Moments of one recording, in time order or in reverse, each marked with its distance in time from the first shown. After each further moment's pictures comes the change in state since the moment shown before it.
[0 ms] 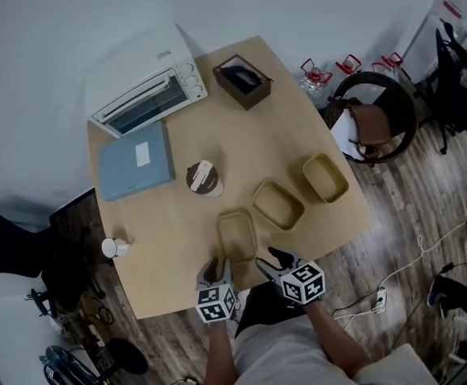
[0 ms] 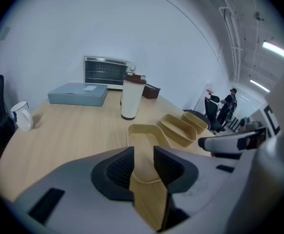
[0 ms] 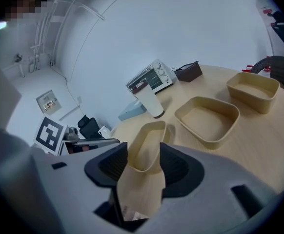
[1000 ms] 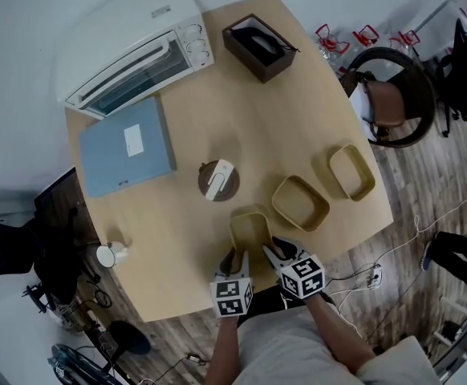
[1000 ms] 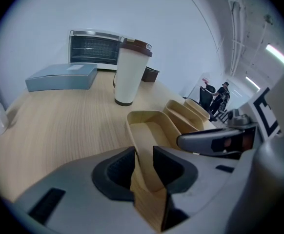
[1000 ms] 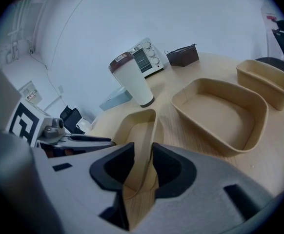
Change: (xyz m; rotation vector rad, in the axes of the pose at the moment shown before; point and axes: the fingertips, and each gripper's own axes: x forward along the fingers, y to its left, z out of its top) left arm 0.071 0.018 -0.015 0.010 0.200 -0.118; right arm 0.092 -0.036 -0.009 0.030 0.158 -0.166
